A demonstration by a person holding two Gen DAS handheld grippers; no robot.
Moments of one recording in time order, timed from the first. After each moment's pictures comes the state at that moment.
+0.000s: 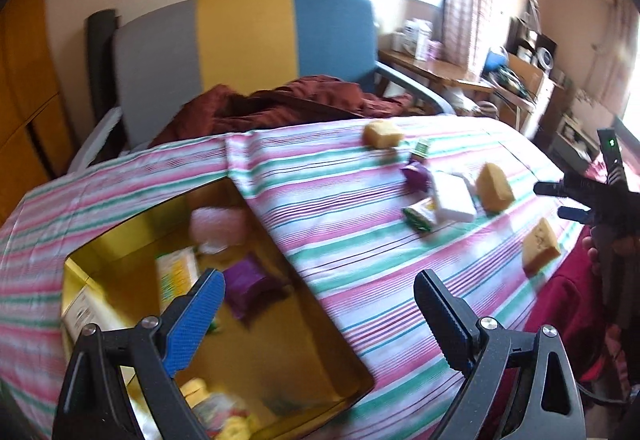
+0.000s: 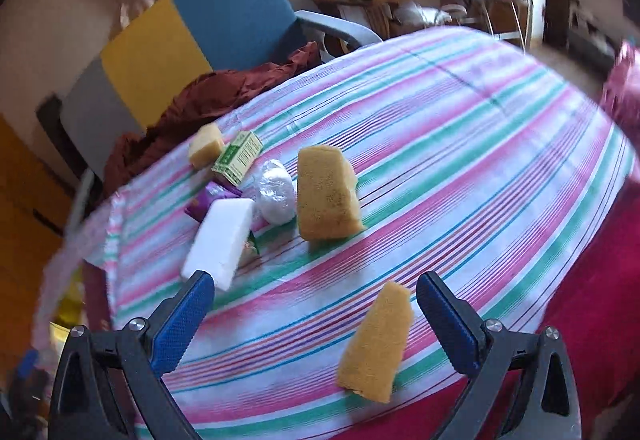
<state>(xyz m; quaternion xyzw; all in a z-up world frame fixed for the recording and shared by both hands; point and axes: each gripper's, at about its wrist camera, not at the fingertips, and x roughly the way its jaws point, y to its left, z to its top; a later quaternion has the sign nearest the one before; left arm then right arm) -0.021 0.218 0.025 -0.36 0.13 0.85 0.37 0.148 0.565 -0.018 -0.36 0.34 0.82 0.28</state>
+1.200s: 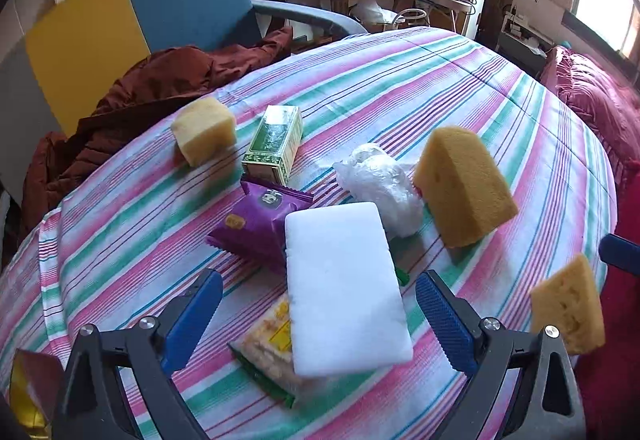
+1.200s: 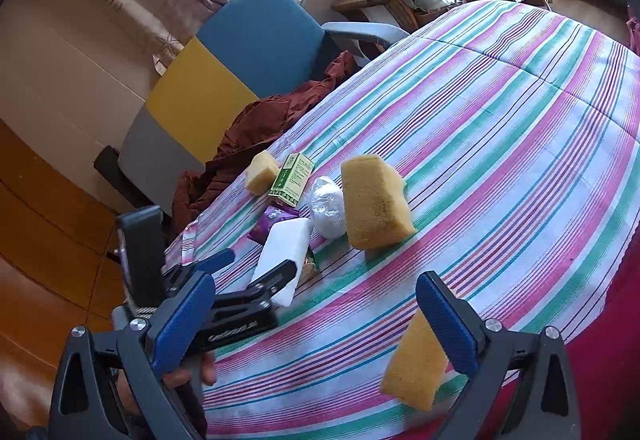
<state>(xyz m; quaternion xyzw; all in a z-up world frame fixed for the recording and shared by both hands) -0.036 0.503 -0.062 -0.40 0.27 0.74 0.46 0.163 0.575 -0.020 -0.28 0.43 0.84 0.19</state>
